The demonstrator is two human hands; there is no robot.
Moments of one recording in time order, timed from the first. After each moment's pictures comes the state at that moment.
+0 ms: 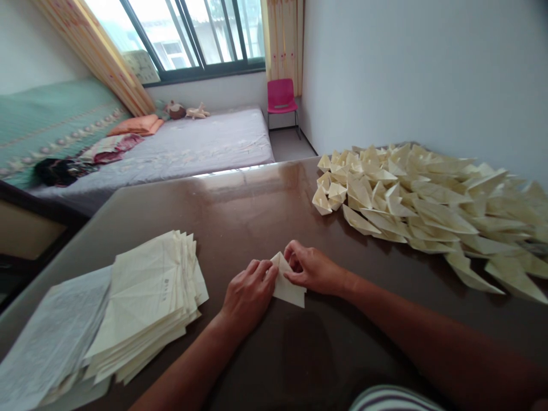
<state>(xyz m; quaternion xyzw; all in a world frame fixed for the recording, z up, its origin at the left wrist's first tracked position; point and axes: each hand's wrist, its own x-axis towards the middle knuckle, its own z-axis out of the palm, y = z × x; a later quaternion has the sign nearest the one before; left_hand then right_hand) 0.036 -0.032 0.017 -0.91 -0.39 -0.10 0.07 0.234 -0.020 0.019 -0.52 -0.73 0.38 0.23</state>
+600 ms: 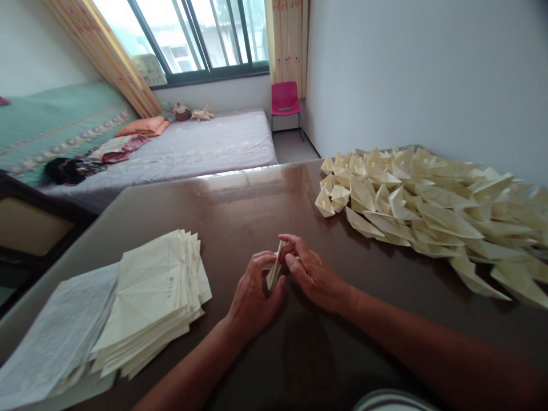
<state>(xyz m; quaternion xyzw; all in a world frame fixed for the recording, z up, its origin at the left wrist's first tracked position) 0.042 -0.041 0.021 -0.80 -0.43 -0.36 -0.21 0.215 -0.043 0.041 -0.46 -0.70 0.37 0.40</state>
